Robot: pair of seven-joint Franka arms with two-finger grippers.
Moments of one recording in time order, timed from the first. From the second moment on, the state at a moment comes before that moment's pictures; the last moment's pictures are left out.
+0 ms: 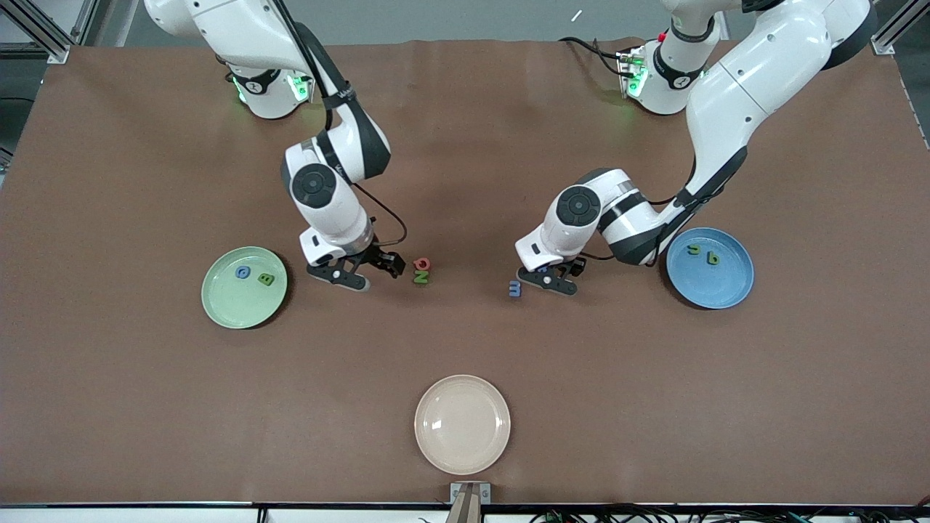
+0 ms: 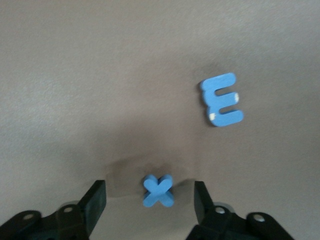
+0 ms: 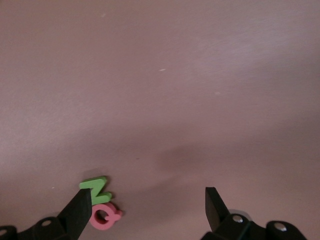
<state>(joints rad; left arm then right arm) 0.12 0.77 -0.76 -1.91 0.70 2.36 -0.69 0.73 0.46 -0.18 -1.99 0.19 2.52 0.74</state>
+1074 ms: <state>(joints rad) 0.10 0.78 -0.74 -1.88 0.70 2.37 -0.70 0.83 0.65 -0.18 -1.79 0.15 2.46 0.83</state>
